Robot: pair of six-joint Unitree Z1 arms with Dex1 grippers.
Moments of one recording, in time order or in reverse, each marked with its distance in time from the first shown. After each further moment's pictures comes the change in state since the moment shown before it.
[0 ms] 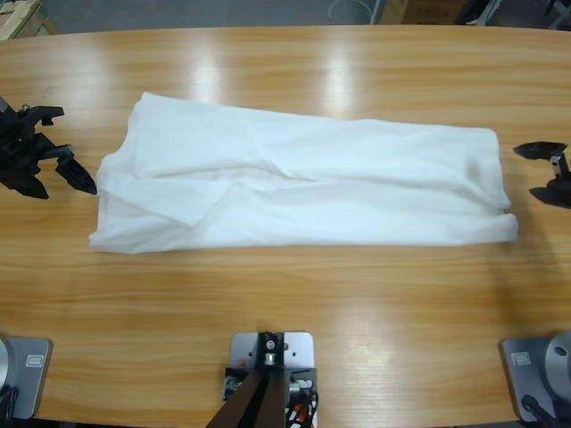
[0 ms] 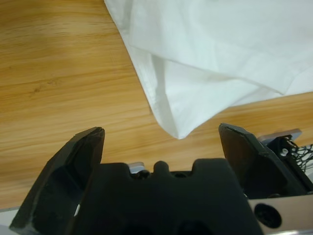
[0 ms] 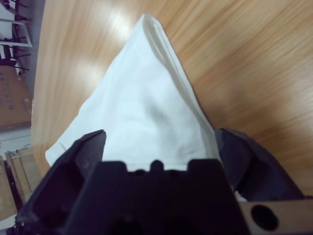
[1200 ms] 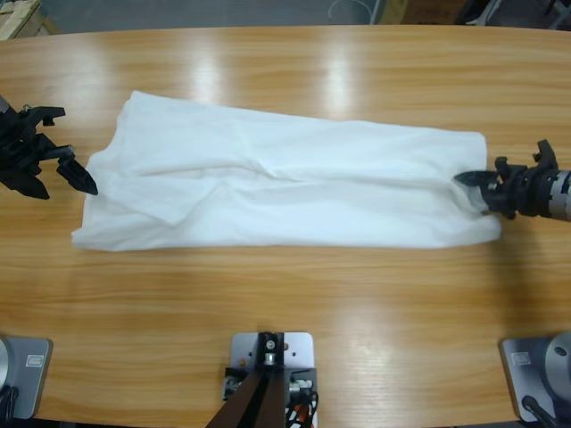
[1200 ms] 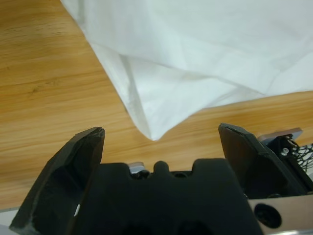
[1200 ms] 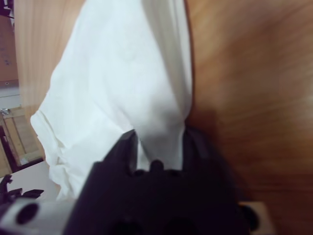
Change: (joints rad) arm 0 -0.006 0.000 0.000 0.000 0.000 0.000; arm 1 0.183 0.332 0.123 -0.397 0.069 0.022
